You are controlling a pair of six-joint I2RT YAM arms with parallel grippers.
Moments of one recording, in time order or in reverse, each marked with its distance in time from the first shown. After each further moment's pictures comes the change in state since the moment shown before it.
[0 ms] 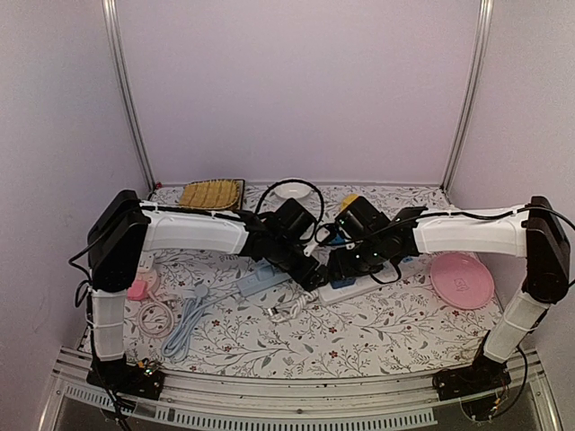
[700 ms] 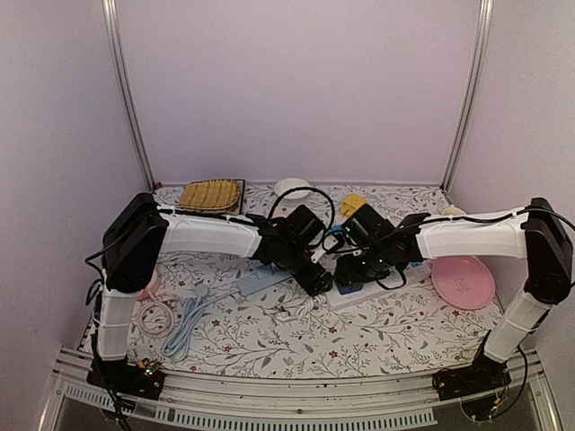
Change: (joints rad) left arm -0.024 0.095 0.077 -0.032 -0.024 0.072; right arm -0.019 -0.018 -0.083 0.032 0.006 0.016
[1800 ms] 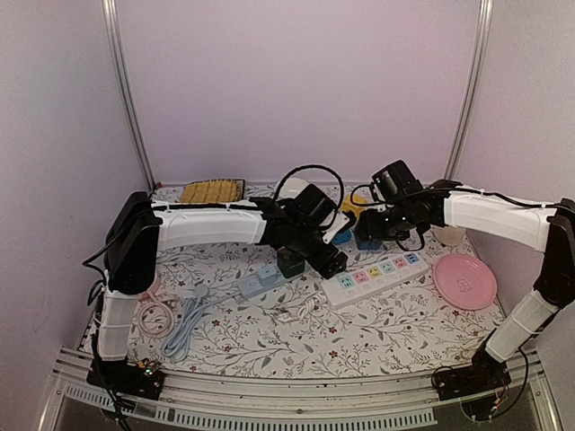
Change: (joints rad) left arm -0.014 0.016 0.165 -0.079 -0.044 -0.042; right arm -0.190 -0.087 0.128 -0.071 0.014 -0.062
